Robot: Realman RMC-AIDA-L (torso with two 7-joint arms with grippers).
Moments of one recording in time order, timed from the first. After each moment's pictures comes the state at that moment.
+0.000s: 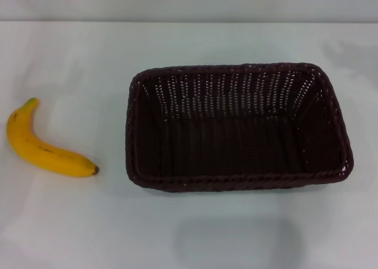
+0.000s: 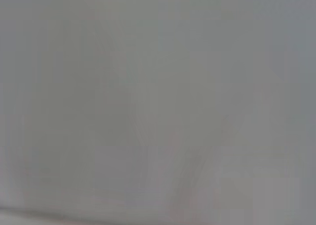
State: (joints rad) left arm -0.31 -1.97 0.80 0.43 -2.51 -1.11 2.27; right arm 0.45 2.01 -1.01 -1.47 0.89 1.10 -0.52
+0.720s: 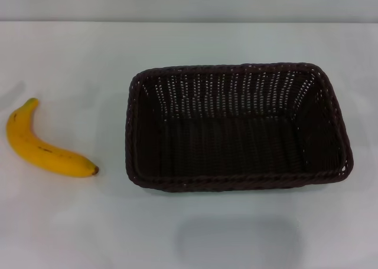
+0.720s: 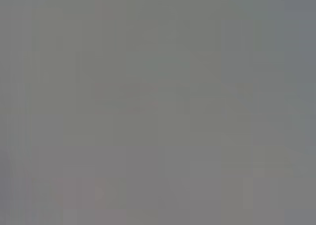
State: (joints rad) left arm -0.27 -1.92 0.79 1.16 -1.12 -1.18 0.37; right arm 0.34 2.01 -0.52 -0.66 1.79 1.08 -2.07
